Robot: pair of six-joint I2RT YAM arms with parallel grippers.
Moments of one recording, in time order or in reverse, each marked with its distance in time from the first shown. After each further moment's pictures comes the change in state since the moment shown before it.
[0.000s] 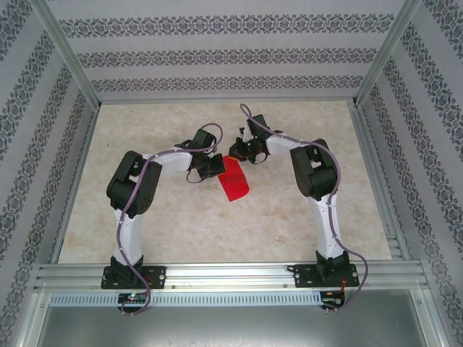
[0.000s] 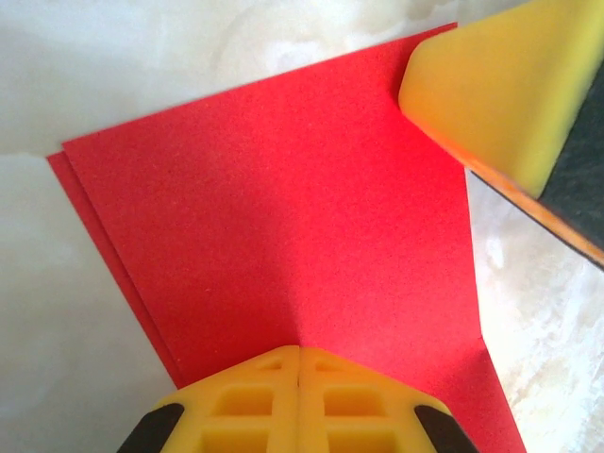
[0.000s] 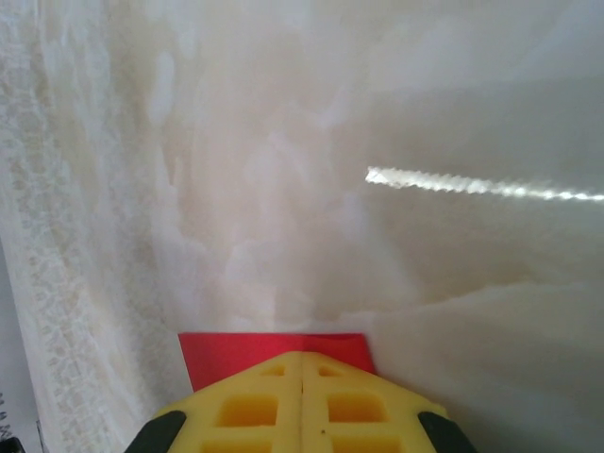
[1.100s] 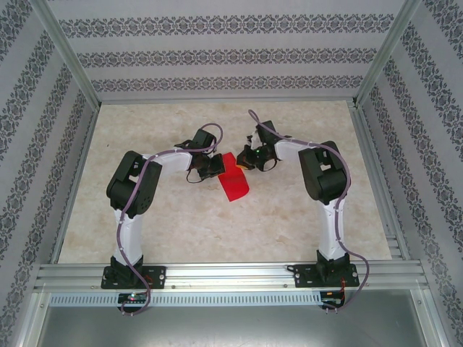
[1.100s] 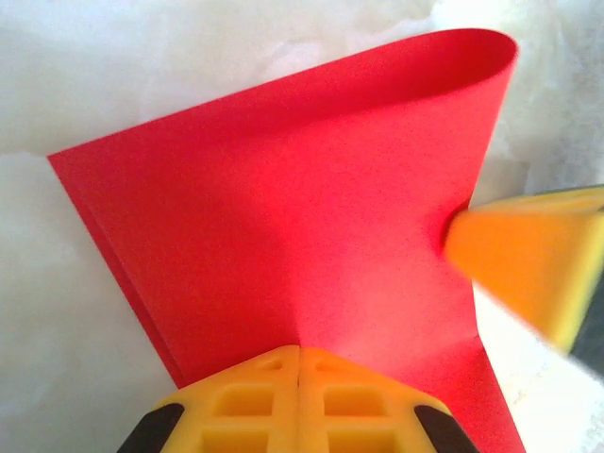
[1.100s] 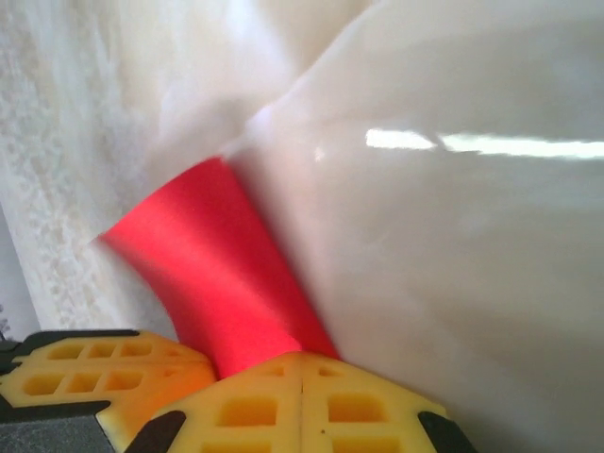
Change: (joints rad) left arm 0.000 -0.002 -0.001 0.000 -0.001 -0.001; right arm -0.047 -0.126 -0.200 -0.005 -0.053 -0.017
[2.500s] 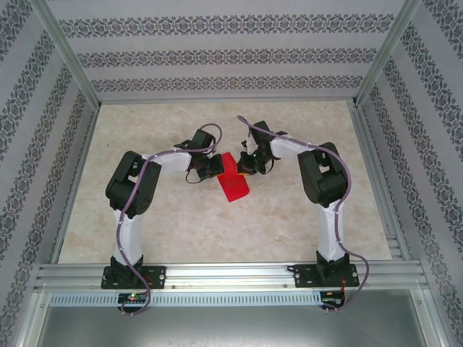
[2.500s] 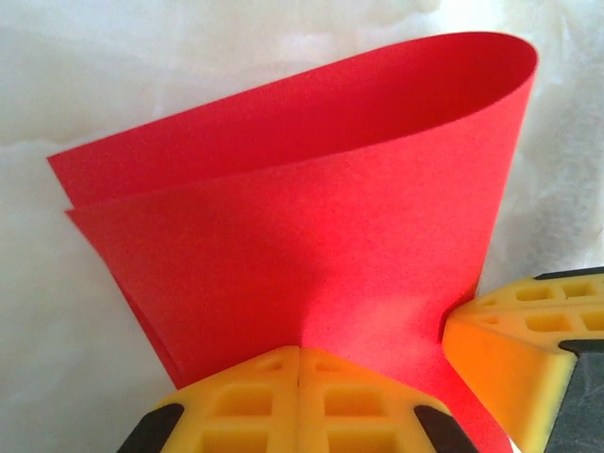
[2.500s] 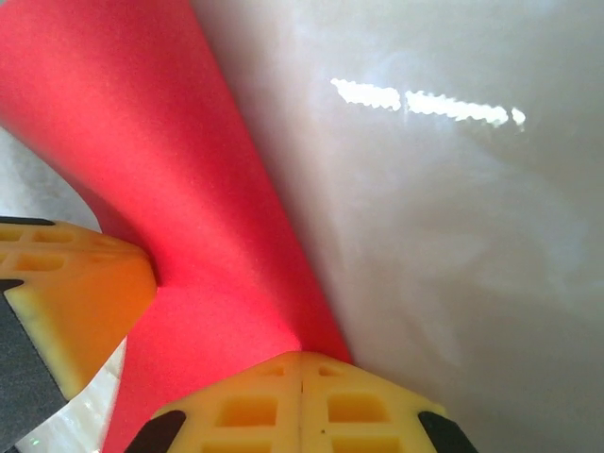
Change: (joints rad) left arm 0.005 -0.006 -0.007 0.000 0.007 0.000; right arm 0.059 -0.020 0.064 -0.292 0.089 -0.240
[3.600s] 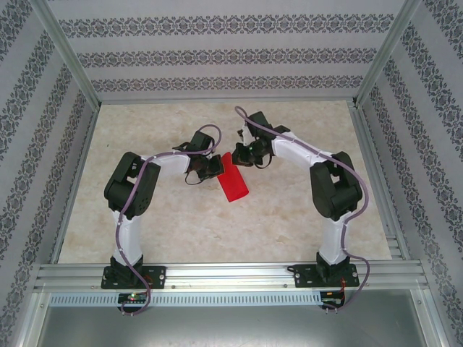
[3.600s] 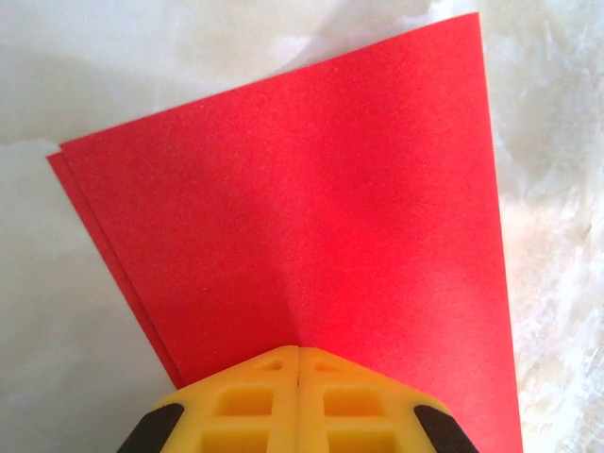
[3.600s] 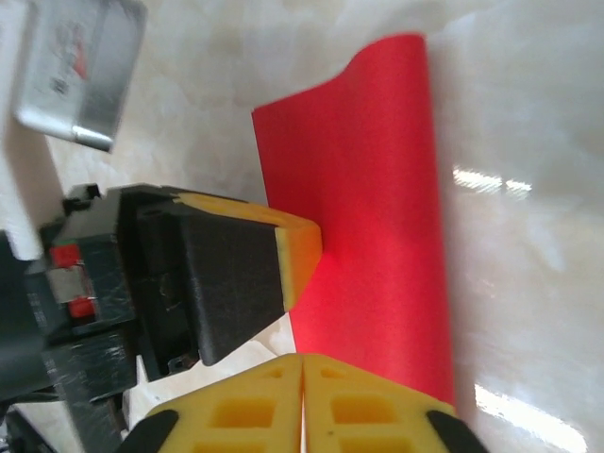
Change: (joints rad) left arm 0.001 -0.019 -0.044 0.067 0.004 -0.002; right arm 0.089 -0.175 0.011 -0.033 0.093 0.078
